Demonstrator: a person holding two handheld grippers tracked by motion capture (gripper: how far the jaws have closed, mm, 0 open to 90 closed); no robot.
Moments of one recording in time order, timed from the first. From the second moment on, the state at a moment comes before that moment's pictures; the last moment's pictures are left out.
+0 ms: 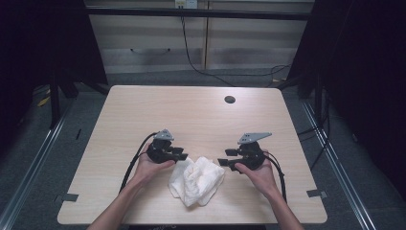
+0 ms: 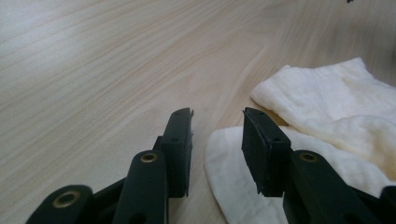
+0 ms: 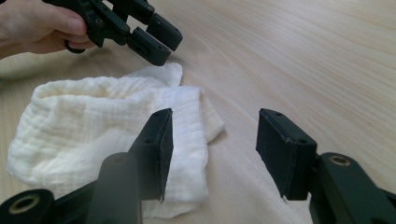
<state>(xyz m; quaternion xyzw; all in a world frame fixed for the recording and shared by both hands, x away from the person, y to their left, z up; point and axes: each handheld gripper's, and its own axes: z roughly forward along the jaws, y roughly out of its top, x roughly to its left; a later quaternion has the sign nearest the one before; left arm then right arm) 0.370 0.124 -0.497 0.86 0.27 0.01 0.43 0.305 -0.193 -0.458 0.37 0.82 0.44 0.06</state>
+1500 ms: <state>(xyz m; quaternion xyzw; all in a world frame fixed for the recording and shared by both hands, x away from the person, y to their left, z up) 0.372 0.121 -0.403 0.81 0.24 0.06 0.53 0.307 -0.219 -0.443 0.39 0.79 0.47 0.09</state>
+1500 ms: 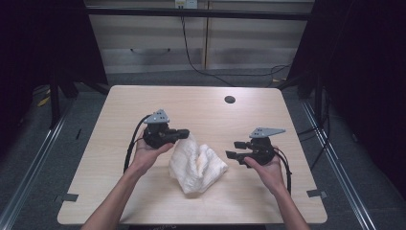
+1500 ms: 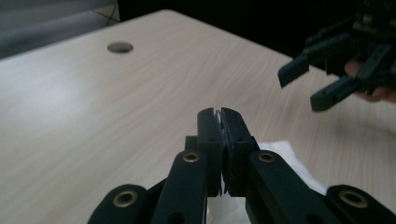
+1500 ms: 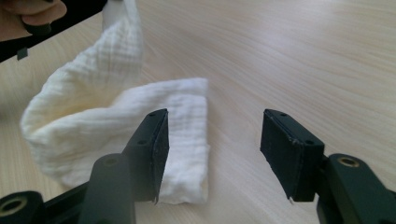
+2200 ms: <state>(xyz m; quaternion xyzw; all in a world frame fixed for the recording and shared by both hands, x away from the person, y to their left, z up) 0.342 0.152 -0.348 0.81 0.18 0.12 0.55 0.302 -0.230 -0.435 0.39 0.78 0.48 0.10</state>
